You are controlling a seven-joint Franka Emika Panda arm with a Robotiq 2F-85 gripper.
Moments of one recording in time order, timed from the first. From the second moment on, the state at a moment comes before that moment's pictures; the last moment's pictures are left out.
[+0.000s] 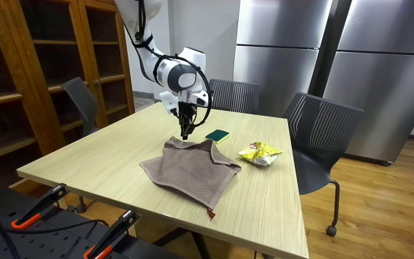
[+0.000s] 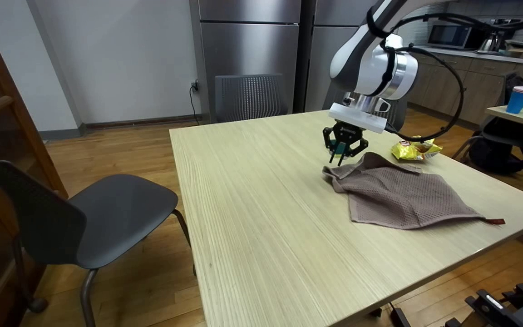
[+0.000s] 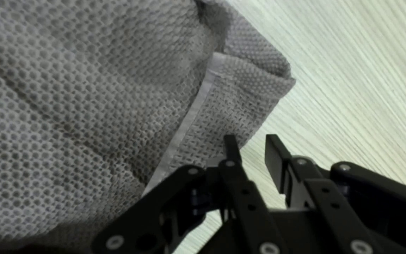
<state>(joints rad) -0.01 0.80 -0.05 -1.76 0.36 2.59 0.37</state>
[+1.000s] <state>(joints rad) -0.05 0.67 -0.10 -1.90 0.30 2.67 0.27</state>
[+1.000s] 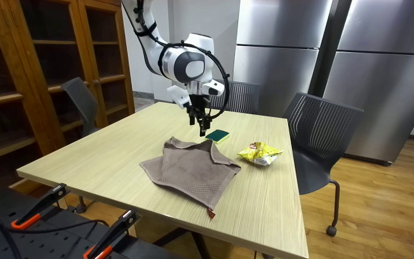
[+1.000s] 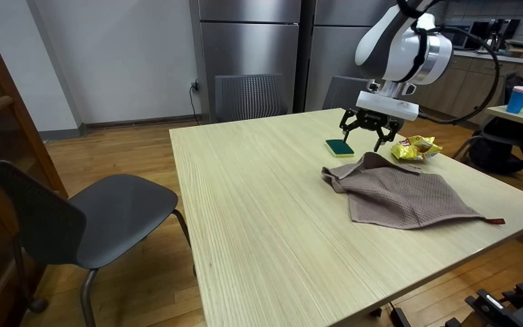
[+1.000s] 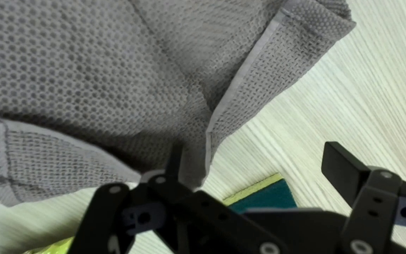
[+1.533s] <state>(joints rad) -0.11 0.53 -0.09 -2.12 0.27 2.77 0.09</state>
